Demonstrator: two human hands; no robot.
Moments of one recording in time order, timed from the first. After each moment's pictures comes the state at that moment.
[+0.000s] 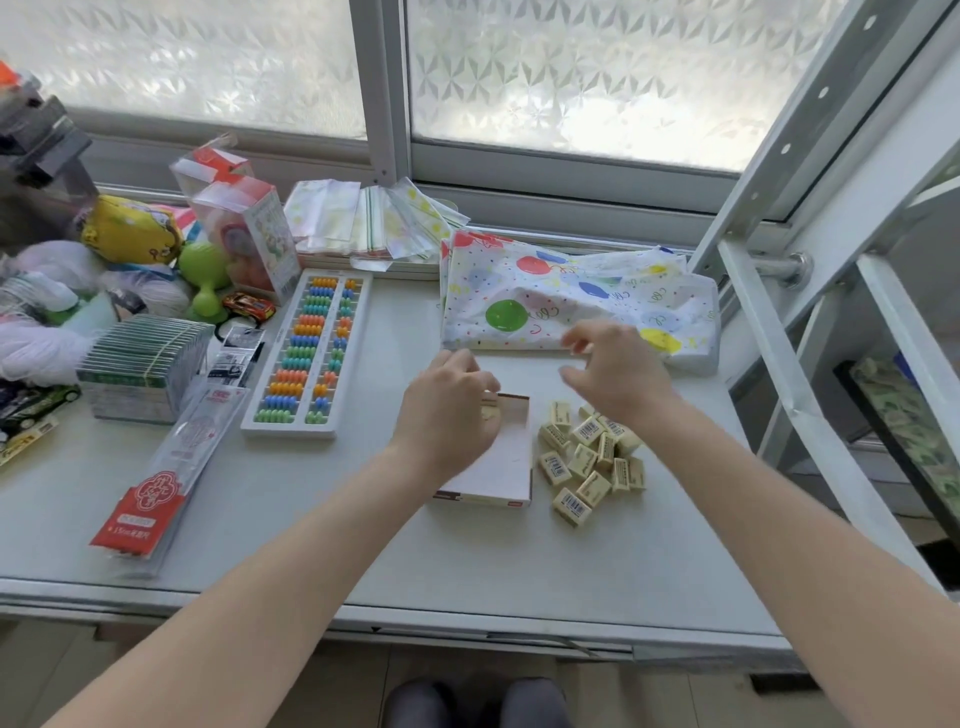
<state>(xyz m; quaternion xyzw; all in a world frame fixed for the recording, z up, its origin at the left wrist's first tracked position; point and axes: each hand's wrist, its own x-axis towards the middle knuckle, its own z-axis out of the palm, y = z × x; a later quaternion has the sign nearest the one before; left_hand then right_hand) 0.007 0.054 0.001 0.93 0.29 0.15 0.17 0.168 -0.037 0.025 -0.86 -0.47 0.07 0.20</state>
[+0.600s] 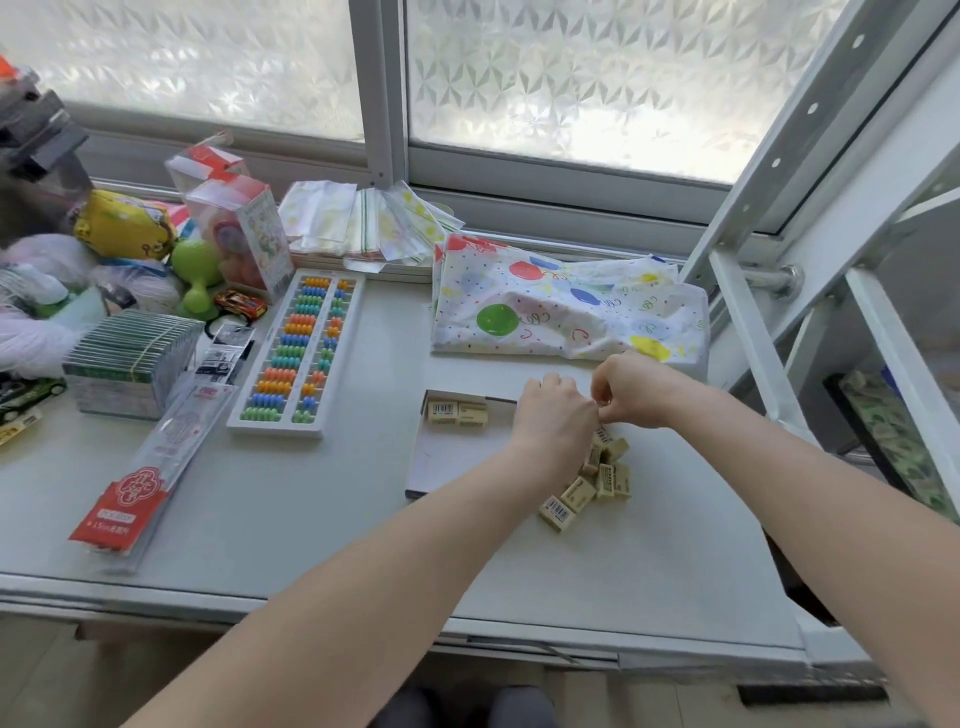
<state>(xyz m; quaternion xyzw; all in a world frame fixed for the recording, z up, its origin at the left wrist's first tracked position) 0.096 -0.005 -0.004 0.98 0.18 0.00 0.04 0.220 -0.054 0.017 -0.85 -0.50 0.17 -0.05</state>
